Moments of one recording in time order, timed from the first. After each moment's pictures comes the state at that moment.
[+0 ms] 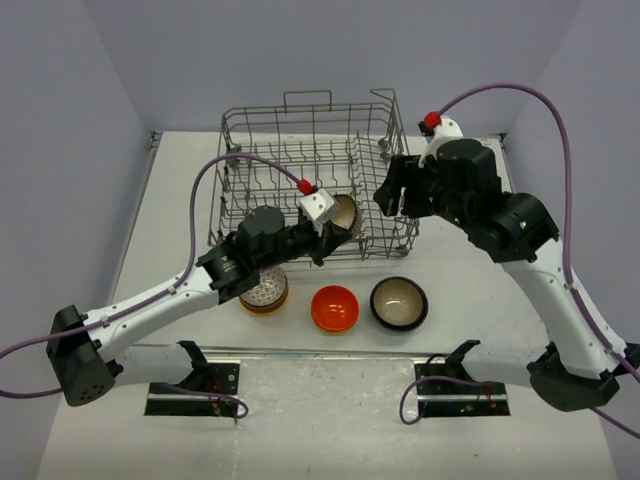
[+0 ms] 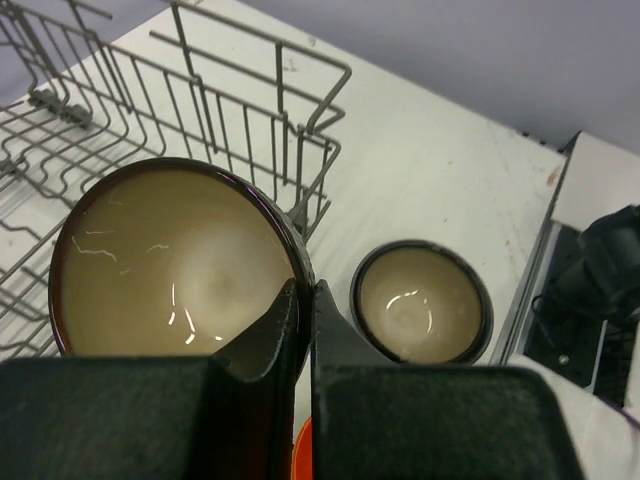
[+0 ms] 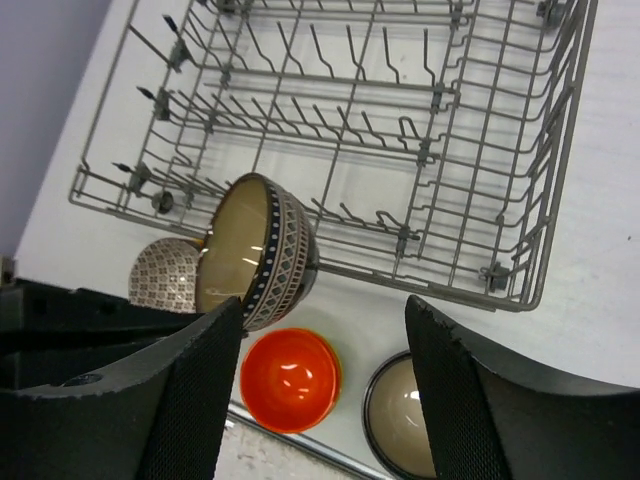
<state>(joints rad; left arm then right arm) -0.90 1.19 0.98 0.08 0.16 -0.10 0.65 1.19 1.68 -0.96 0.15 0.42</state>
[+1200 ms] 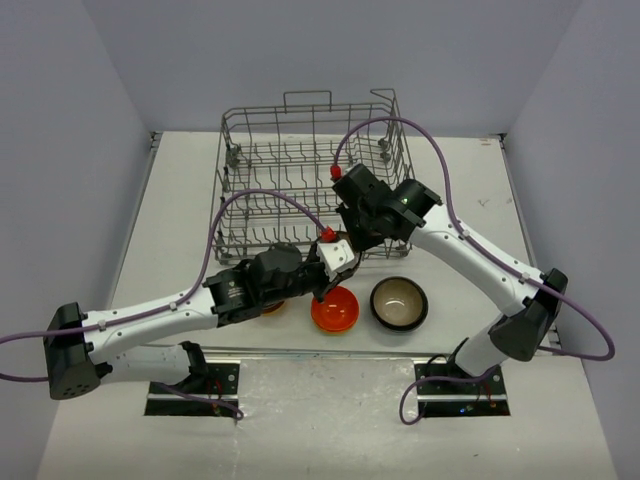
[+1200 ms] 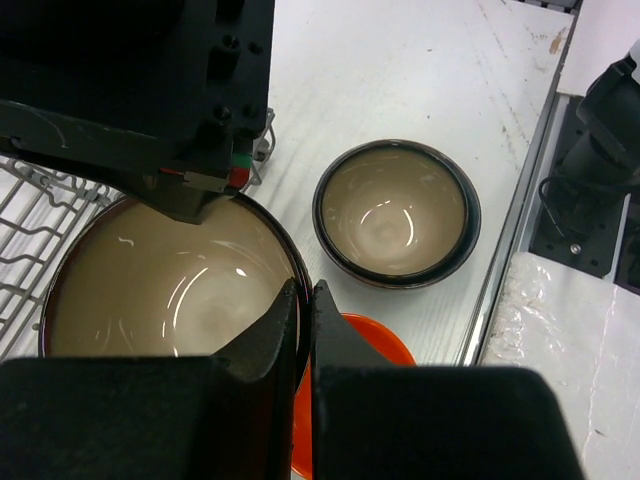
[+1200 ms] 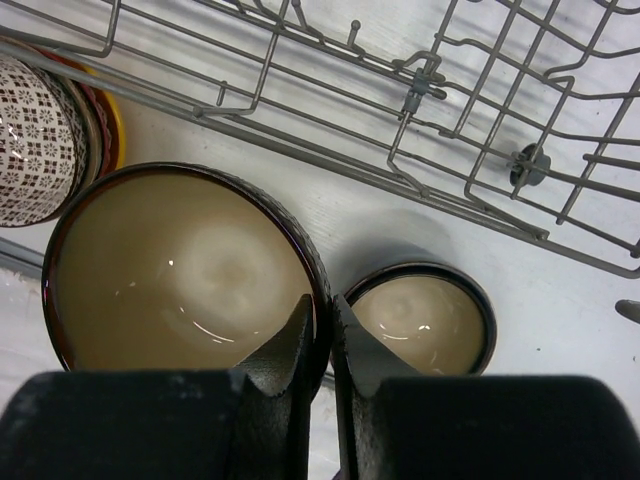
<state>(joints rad) -1.12 1.13 0.86 -0.02 0.00 0.06 0.85 1.55 1.66 -1.18 0.22 0.40</state>
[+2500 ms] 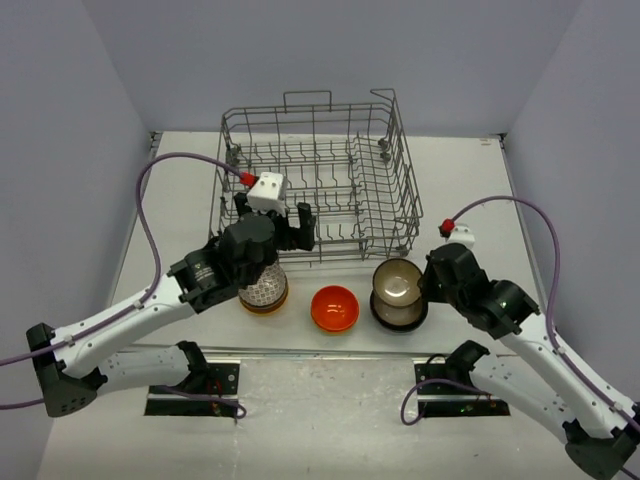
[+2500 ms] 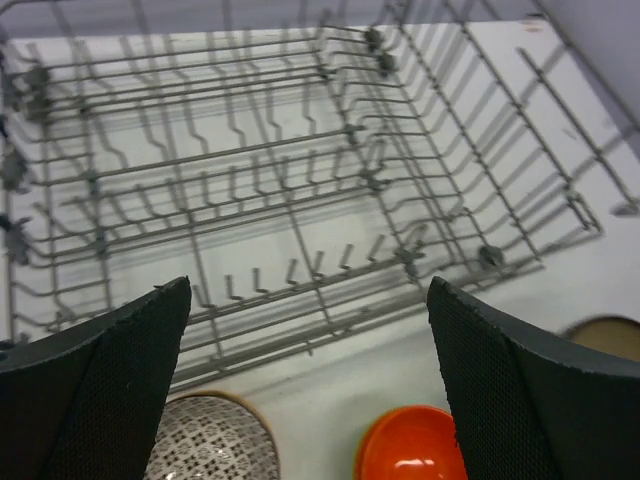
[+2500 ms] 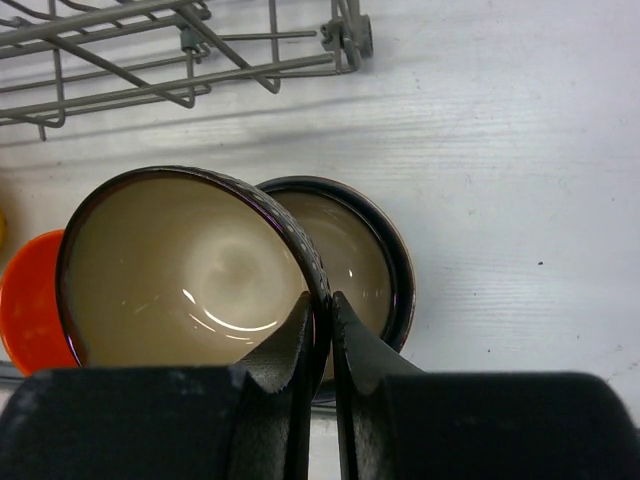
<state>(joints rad) -1.02 1.06 1.05 -0.27 -0.61 -0.34 0.66 0.73 0.82 -0.92 0.33 0.63</state>
